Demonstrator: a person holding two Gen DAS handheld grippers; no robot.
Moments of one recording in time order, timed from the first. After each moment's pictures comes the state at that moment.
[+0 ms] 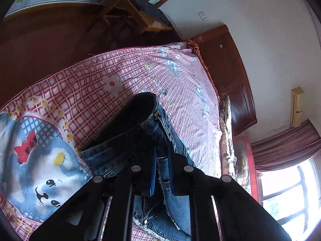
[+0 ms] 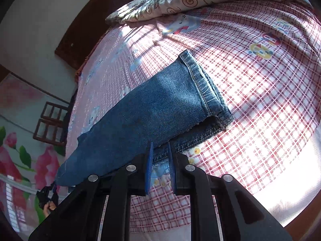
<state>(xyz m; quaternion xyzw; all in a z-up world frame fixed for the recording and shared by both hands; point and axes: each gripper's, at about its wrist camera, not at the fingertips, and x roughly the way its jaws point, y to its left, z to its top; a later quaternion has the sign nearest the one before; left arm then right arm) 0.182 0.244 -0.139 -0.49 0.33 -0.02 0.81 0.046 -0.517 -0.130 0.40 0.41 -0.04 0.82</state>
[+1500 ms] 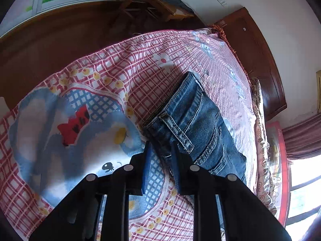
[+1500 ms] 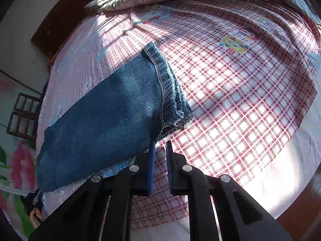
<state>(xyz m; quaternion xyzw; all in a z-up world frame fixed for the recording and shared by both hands) 0.155 0.246 -0.182 -0.41 0.42 0.06 0.81 0.045 -0.529 -0.147 0.31 0.48 -0.12 0.81</state>
